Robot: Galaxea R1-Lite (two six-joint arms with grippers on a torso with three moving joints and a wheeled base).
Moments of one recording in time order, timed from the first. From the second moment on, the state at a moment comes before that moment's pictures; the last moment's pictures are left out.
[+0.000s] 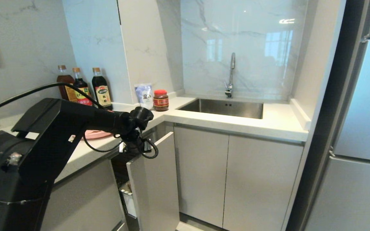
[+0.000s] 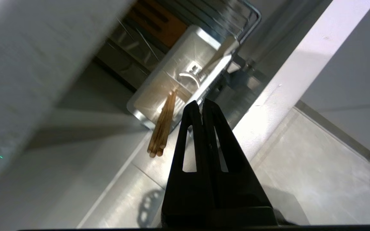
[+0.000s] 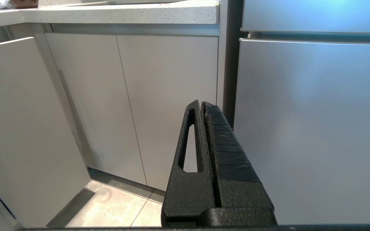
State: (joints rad) left arm -0.28 2.36 -1.75 0.48 0.35 -0.34; right arm 0.00 0.00 0.00 0.00 -0.01 0.04
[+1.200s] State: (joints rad) left arm -0.42 2.29 -1.69 0.59 -0.06 -0.41; right arm 0.00 0.00 0.00 0.00 -0.01 0.04
